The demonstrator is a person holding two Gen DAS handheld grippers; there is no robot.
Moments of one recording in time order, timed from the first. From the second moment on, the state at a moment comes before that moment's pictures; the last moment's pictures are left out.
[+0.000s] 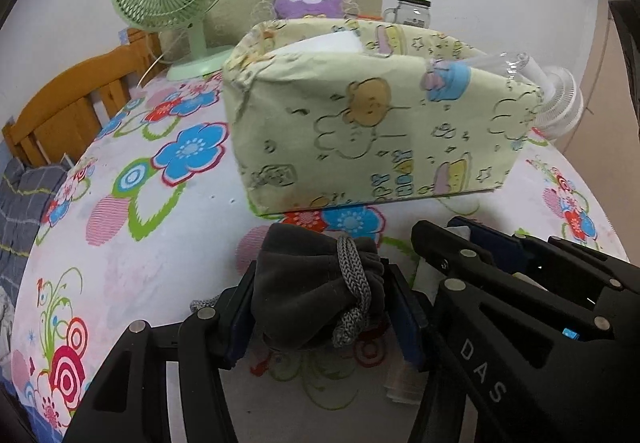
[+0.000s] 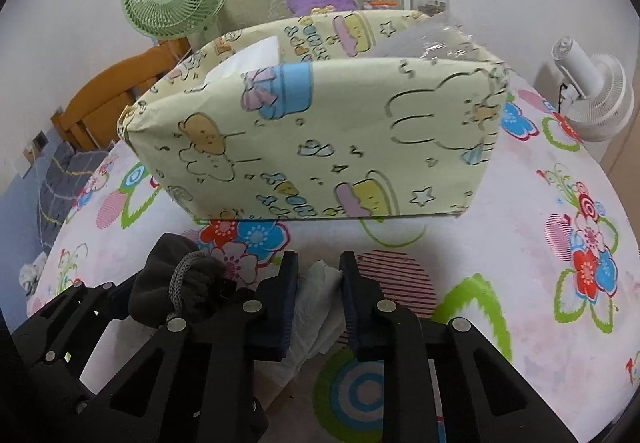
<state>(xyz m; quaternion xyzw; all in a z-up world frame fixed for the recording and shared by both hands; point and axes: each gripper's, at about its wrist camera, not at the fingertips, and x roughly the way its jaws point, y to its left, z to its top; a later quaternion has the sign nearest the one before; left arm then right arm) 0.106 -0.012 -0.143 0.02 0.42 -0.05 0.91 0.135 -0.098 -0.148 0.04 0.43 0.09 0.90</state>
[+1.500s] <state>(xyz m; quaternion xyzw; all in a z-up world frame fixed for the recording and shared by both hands) 0.080 -0.028 -0.108 0.02 0.37 -0.06 0.93 0.102 -0.116 -0.106 0.05 0.38 0.08 0.92</state>
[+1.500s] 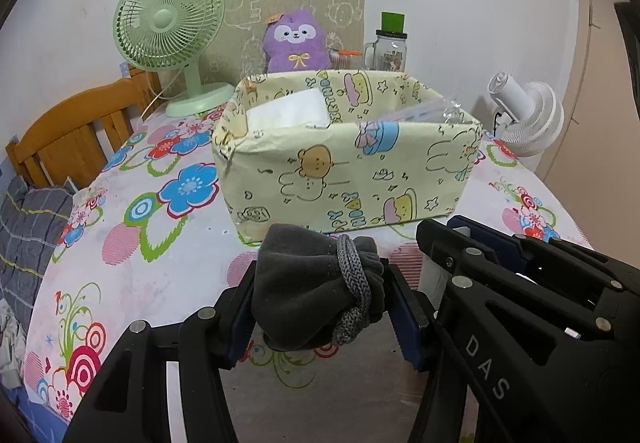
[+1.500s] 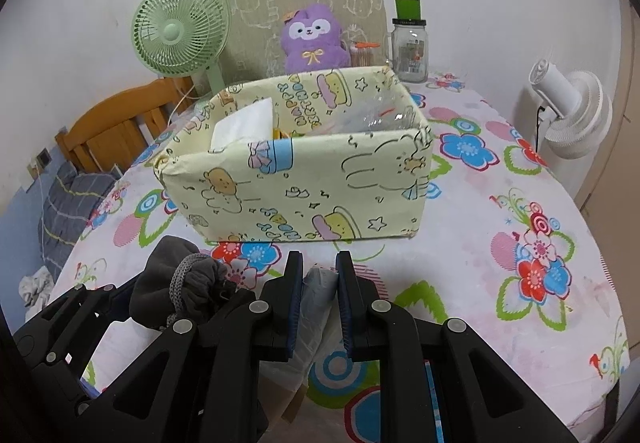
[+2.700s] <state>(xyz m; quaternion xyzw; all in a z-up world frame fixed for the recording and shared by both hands) 0.076 -0.039 -0.039 0.03 0.31 -0.07 0.95 0.096 -0.128 -0.033 0.04 0.32 0.07 0.94</state>
